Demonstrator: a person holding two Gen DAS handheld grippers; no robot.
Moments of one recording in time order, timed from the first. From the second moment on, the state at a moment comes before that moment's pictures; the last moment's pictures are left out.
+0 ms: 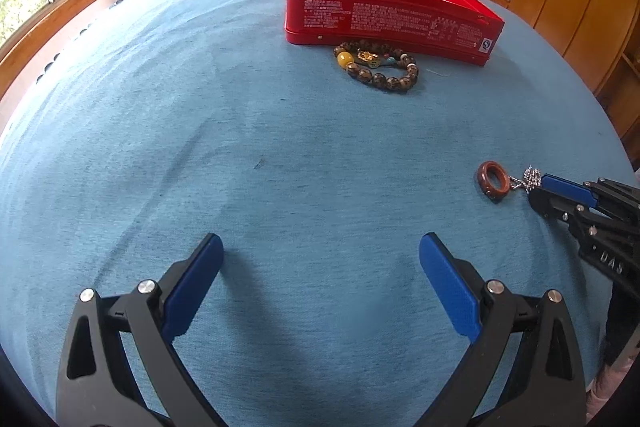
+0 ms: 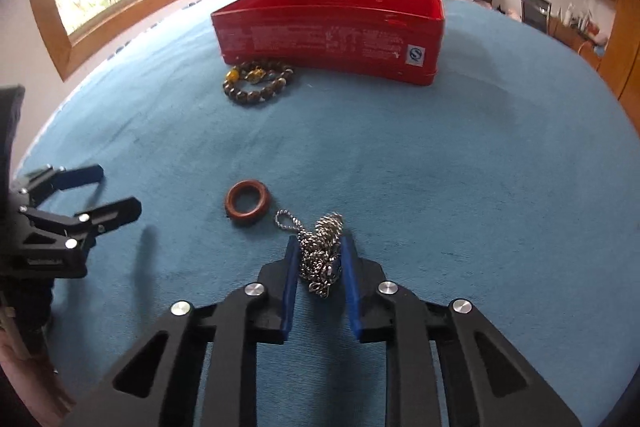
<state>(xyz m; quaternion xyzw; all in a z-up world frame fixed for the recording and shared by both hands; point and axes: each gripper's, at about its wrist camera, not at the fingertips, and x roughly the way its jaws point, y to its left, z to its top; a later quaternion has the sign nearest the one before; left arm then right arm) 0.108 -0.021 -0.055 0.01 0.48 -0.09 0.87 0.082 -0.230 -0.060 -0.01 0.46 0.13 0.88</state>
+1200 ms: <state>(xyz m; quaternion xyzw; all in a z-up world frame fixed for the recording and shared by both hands) 0.154 -0.153 -0.054 0.07 0.54 -0.19 0.82 0.115 -0.288 -0.051 0.10 0.45 0.14 0.88</state>
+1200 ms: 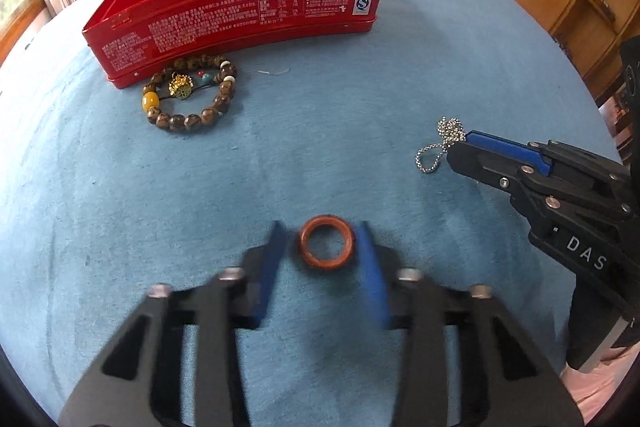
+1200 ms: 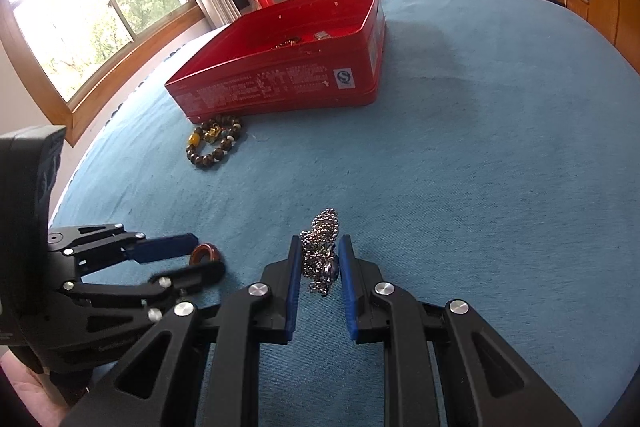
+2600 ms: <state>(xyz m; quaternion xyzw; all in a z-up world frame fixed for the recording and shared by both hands) 0.162 -0.070 0.004 0.02 0.49 -0.17 0.86 0.134 -0.253 -0.013 0.08 0.45 0.17 0.88</state>
